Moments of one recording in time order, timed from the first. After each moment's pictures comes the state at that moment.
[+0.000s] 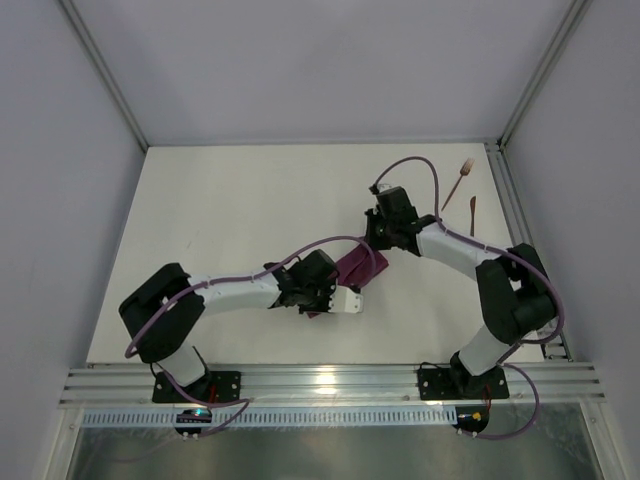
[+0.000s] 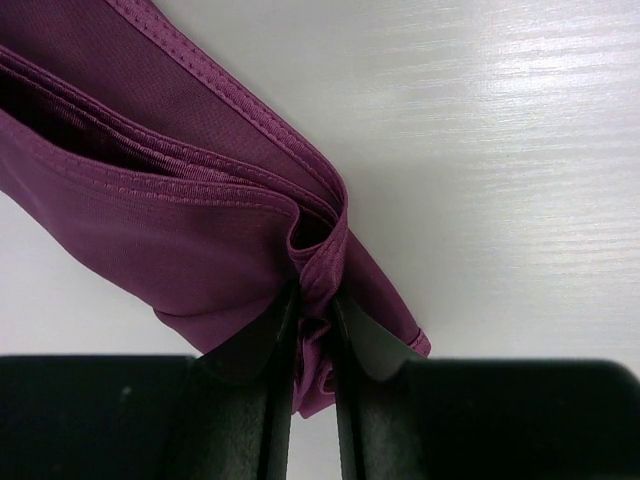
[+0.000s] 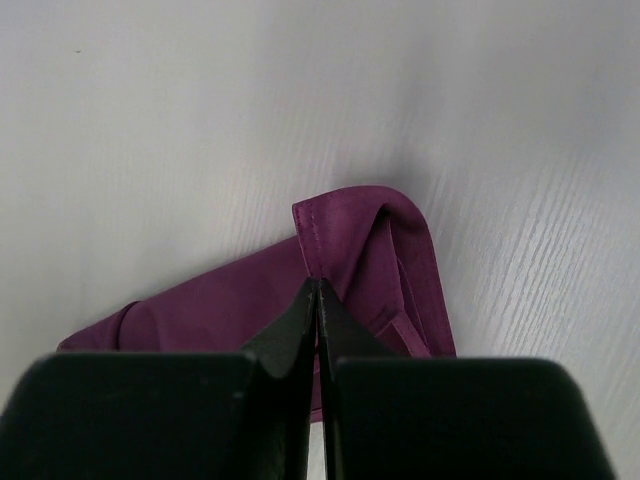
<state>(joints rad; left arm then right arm) -0.96 1.63 0.88 -0.30 0.15 0.76 0.46 1.65 1.01 -0.21 -0.08 0.36</state>
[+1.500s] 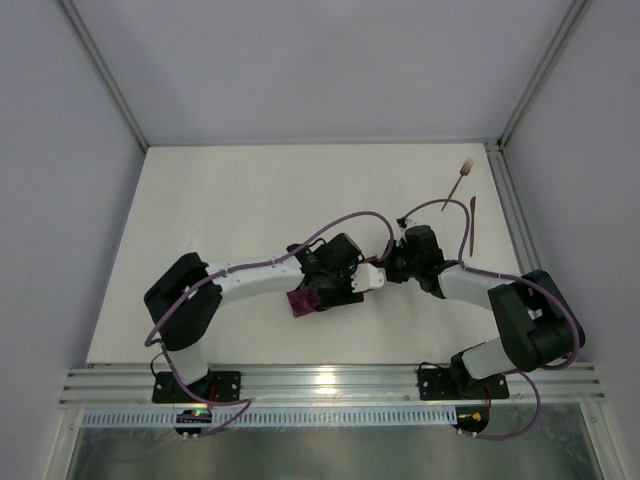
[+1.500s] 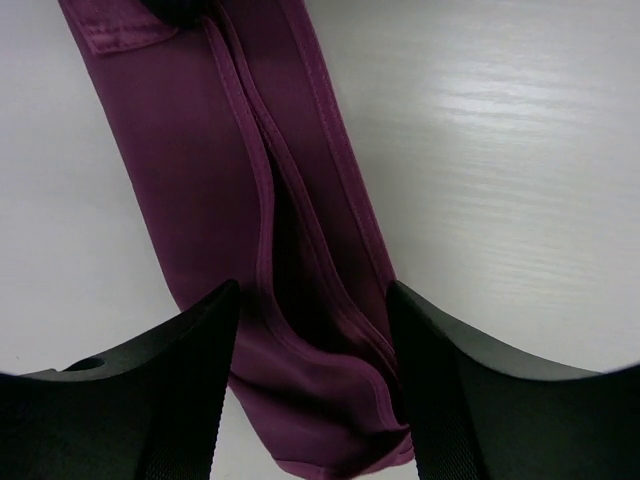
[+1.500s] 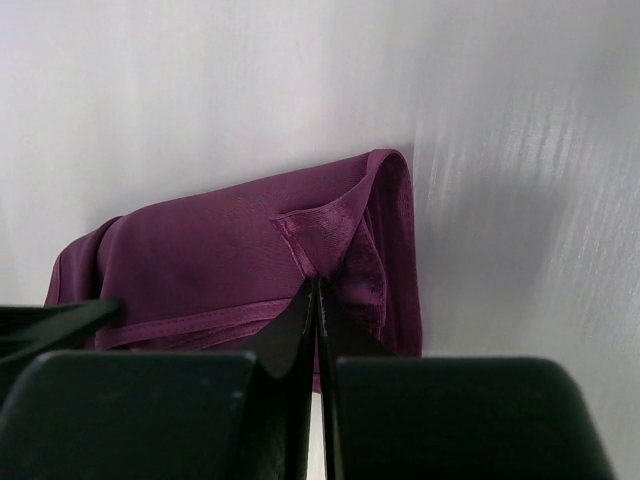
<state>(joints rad) -0.98 1.71 1.18 -0.48 0.12 0.51 0.38 1.45 0.53 0.17 -0.28 0.59</state>
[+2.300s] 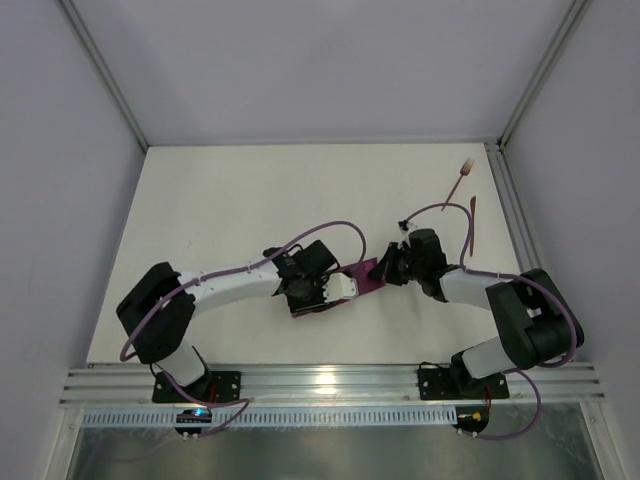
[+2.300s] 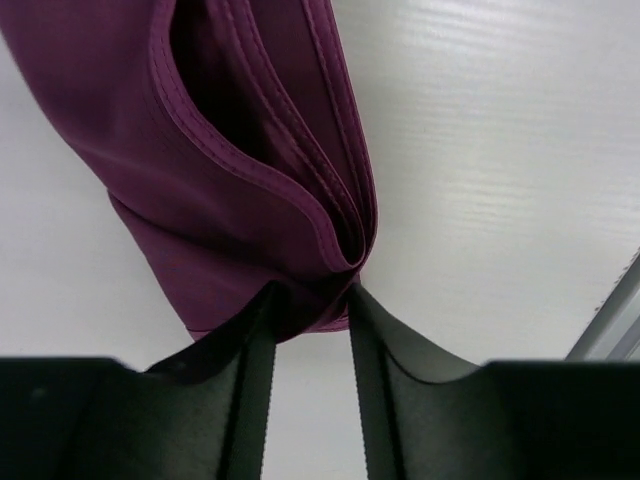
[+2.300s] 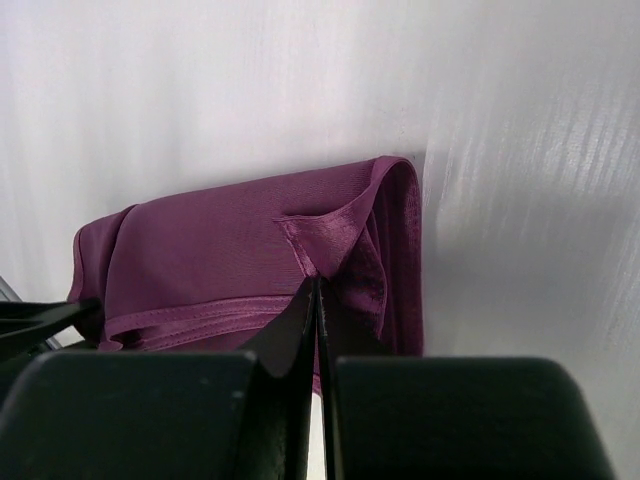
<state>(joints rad) -0.94 1.61 1.05 -0.66 0.09 0.49 0.34 1.46 0.47 0.27 -0.37 0.61</state>
